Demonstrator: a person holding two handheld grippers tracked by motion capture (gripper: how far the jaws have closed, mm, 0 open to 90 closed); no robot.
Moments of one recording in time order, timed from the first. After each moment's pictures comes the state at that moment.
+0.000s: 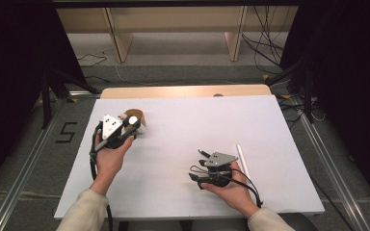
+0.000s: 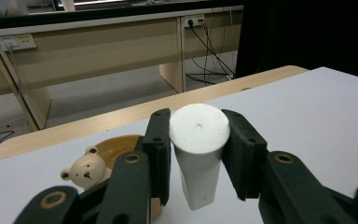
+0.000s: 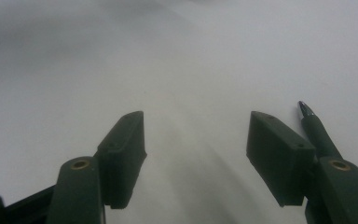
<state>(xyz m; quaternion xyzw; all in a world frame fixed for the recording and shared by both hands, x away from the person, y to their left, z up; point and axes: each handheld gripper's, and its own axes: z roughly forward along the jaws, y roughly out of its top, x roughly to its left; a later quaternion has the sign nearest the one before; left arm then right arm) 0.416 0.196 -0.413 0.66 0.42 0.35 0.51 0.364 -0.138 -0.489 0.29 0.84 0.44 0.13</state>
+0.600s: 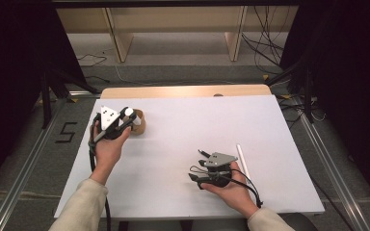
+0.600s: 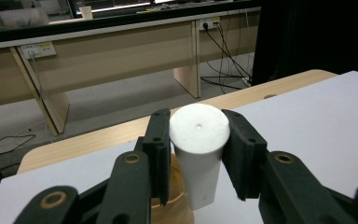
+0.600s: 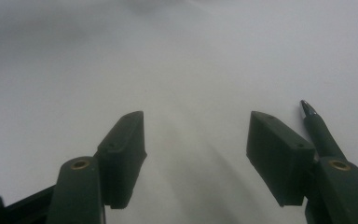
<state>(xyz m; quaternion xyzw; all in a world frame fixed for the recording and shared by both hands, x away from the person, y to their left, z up) 0.439 0.204 -0.406 0.65 0.43 0.38 0.50 0.364 -0.137 -0.490 0.29 0.84 0.44 0.13</state>
